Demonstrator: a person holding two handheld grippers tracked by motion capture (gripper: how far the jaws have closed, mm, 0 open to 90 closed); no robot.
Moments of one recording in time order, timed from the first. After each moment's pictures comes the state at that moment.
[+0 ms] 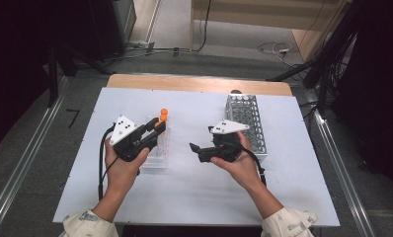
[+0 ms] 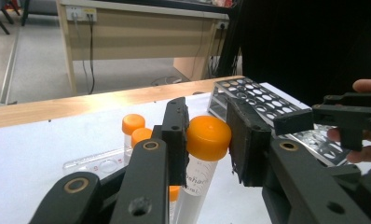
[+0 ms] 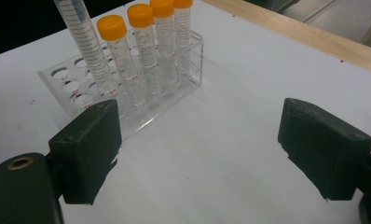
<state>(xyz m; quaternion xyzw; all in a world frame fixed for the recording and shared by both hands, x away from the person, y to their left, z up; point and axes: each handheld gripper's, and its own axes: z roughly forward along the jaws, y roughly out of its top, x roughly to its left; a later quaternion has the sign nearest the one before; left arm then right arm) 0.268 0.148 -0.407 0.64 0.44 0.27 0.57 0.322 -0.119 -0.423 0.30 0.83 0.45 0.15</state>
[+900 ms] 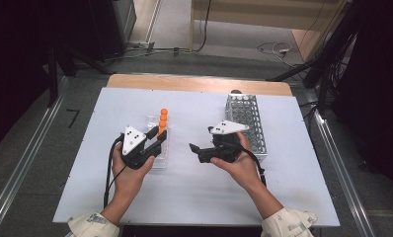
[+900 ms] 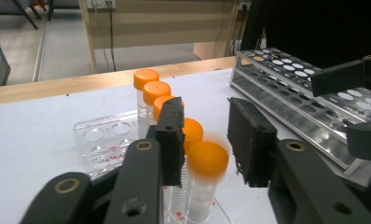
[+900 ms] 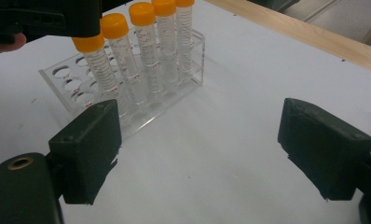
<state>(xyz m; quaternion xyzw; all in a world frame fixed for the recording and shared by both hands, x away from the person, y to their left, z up) 0.266 0.138 -0.440 0.65 0.46 0.29 0.53 0.321 -0.118 -0.423 0.30 0.83 0.45 0.15</state>
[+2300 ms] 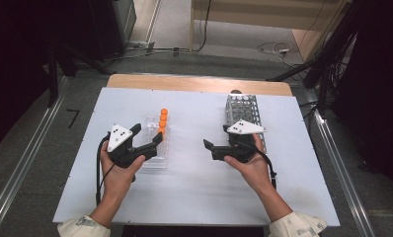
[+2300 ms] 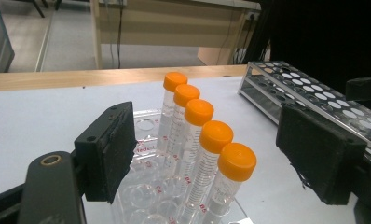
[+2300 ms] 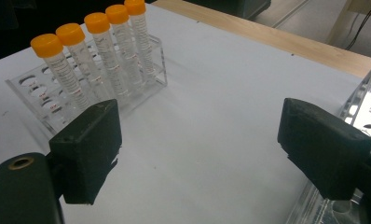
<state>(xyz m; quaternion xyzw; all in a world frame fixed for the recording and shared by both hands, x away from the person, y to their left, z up) 0.263 0.163 -0.434 0.62 0.49 0.28 0.54 0.321 -0.154 -0.421 0.34 0.80 0.46 0.18</state>
